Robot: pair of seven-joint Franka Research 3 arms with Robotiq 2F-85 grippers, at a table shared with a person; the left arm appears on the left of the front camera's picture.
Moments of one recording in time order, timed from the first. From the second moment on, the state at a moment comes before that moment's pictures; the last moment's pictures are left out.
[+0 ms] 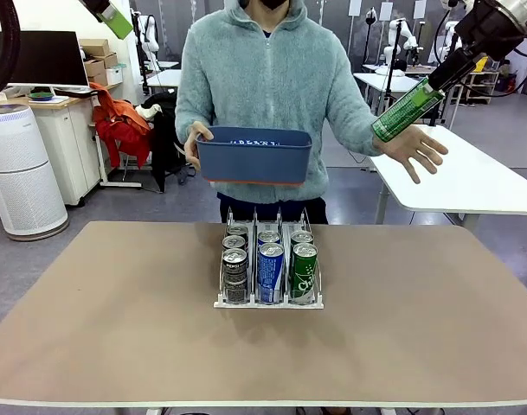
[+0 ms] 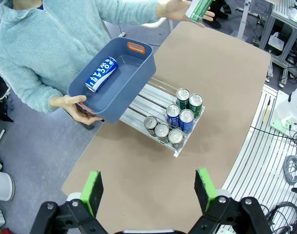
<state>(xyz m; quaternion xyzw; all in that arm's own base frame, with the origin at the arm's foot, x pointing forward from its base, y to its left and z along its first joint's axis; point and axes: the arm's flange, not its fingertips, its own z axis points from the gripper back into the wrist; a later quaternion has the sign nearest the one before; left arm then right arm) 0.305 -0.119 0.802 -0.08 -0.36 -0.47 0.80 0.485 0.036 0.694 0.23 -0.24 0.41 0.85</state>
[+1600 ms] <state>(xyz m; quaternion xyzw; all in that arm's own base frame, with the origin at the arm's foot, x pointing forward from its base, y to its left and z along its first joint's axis) 0.305 -0.119 0.801 -0.08 -0.36 -0.47 0.80 0.467 0.042 0.689 0.22 -0.23 0.36 0.87</state>
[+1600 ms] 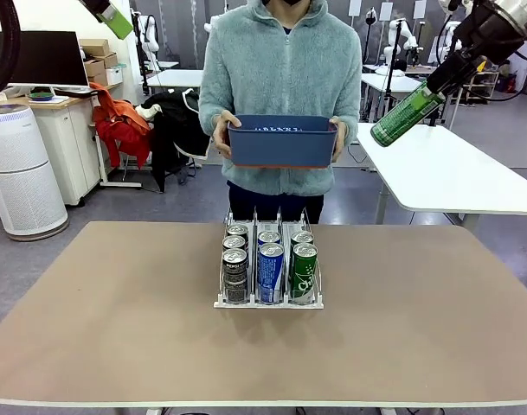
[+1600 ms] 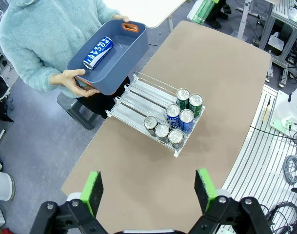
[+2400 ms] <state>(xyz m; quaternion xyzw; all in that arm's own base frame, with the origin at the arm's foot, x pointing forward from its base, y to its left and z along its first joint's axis) 0.305 -0.119 0.801 -0.08 -0.36 -0.47 0.80 0.365 0.100 0.586 0.15 -0.20 0.26 0.93</state>
